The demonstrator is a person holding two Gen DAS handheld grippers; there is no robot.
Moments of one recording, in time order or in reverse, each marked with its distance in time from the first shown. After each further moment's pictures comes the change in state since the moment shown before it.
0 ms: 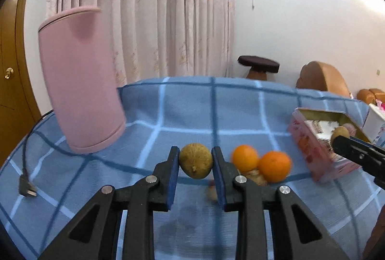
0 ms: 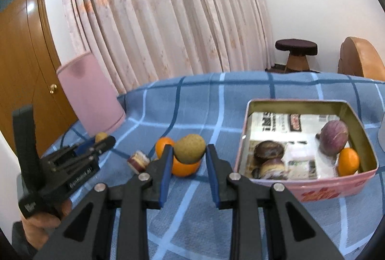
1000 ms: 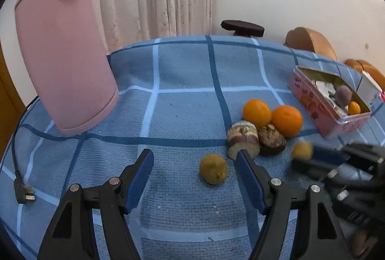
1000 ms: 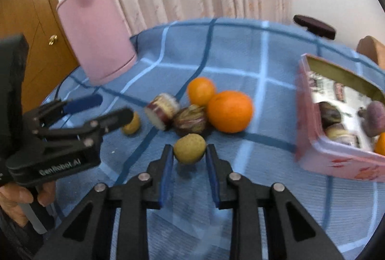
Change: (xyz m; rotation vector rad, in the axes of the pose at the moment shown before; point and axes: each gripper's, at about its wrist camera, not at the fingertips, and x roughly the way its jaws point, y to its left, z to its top) left arm 0.025 0.034 -0.014 0.094 0.241 -0.086; right arm 0.055 0.049 -0.039 -0.104 0.261 -0.007
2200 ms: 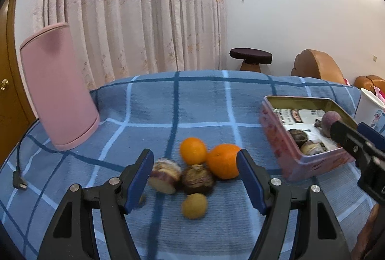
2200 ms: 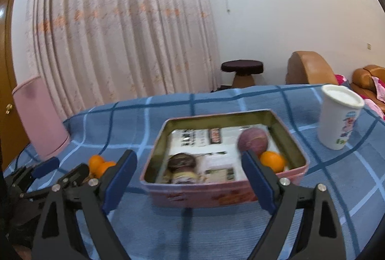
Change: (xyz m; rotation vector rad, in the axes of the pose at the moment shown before) left arm -0.014 -0.092 0.014 -0.037 -0.195 0.109; right arm -0.084 -0.083 -0.006 0.169 -0.356 -0.296
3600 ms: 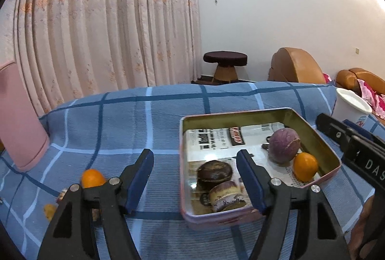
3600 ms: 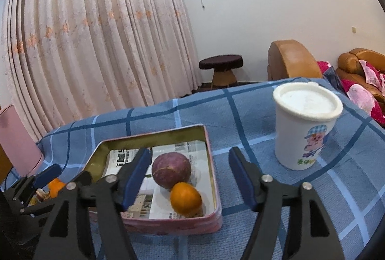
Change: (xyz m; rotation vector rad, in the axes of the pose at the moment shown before) left arm 0.021 -0.123 0.030 0.069 -0.041 -0.098; right arm 0.006 -0.125 0.028 0.126 -0.036 -0.103
